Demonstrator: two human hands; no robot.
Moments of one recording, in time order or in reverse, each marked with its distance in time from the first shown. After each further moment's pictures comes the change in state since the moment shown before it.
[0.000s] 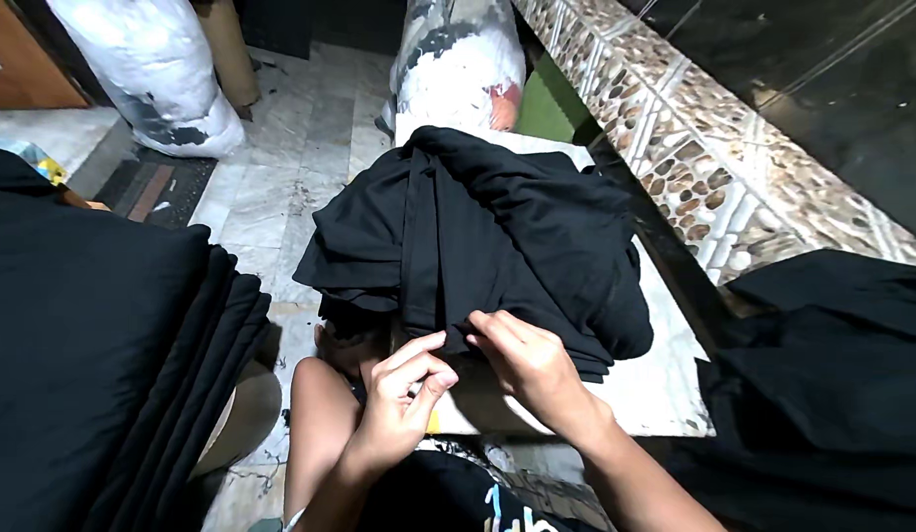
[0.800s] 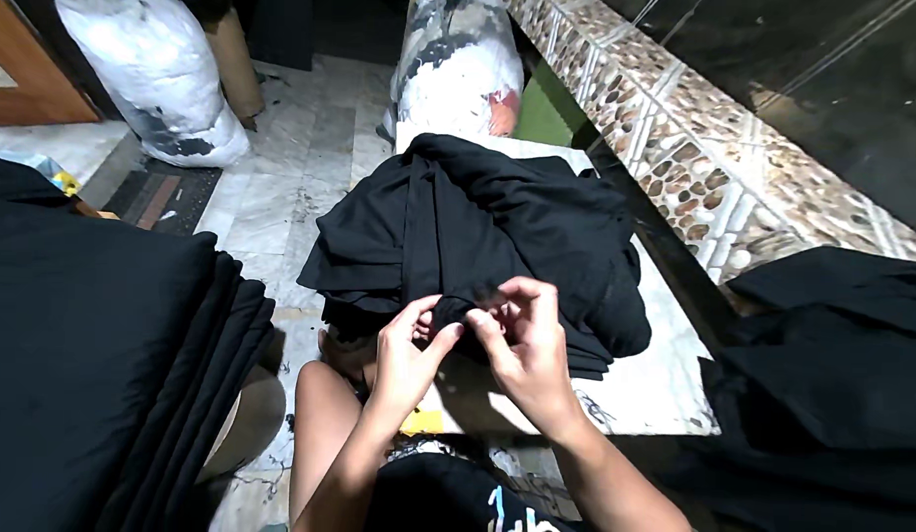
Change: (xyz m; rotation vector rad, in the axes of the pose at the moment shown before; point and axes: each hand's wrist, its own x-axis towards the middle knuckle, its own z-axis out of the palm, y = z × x) left_hand 0.027 -0.014 0.014 0.076 0.129 -0.264; right_hand 0.019 -0.023 0.008 0.308 0.255 0.333
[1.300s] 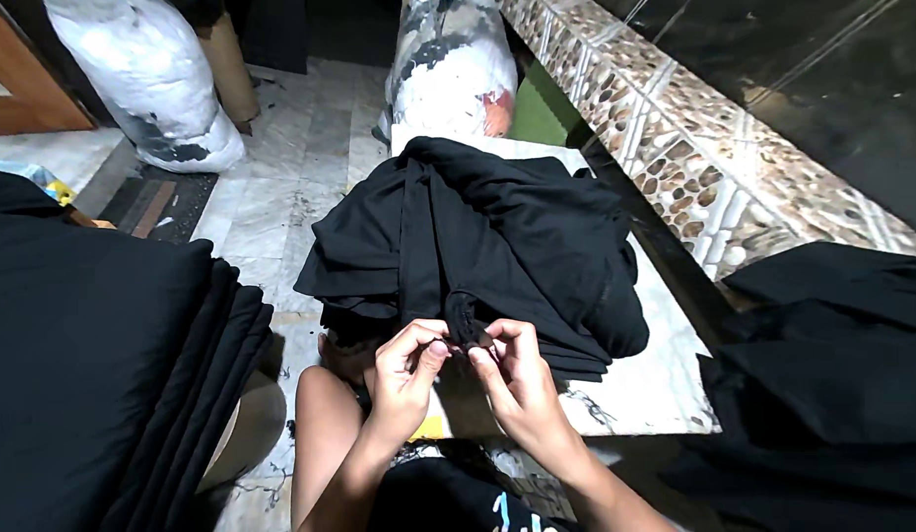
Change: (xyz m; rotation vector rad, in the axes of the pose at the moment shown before) left_hand -0.008 0.004 -0.003 -0.342 -0.066 0.226; right_hand -0.033 0.000 -0.001 0.155 -0.088 0.132
